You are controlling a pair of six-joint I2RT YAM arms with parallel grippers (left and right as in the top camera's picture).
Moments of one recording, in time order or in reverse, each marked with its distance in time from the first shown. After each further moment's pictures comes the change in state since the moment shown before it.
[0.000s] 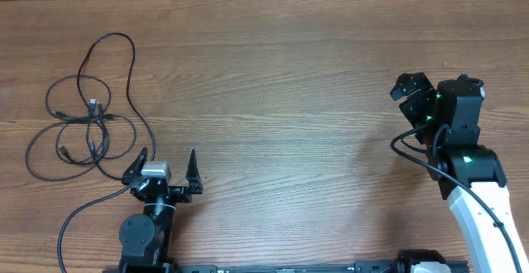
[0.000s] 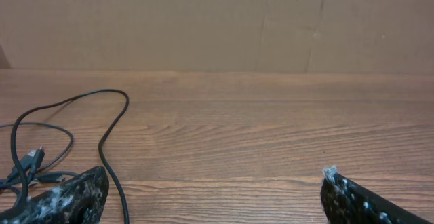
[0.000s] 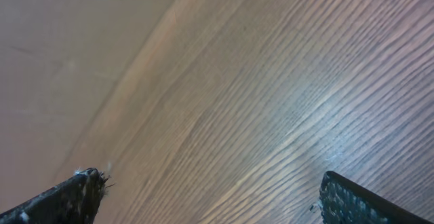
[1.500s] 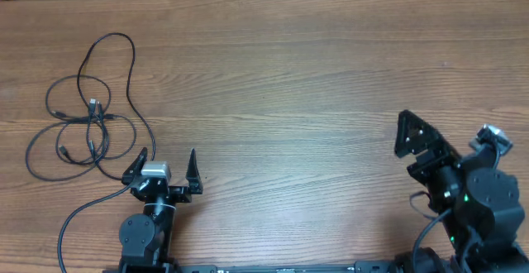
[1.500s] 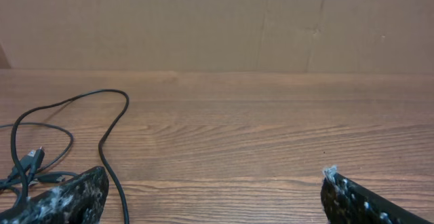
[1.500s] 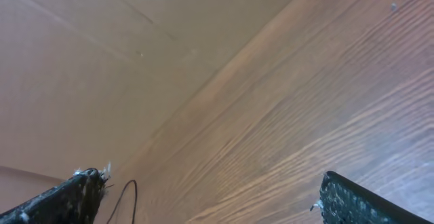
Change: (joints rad) left arm 0.000 0.000 0.000 0.000 0.000 0.000; right arm 0.198 -0.581 -0.021 -0.242 0.000 0.000
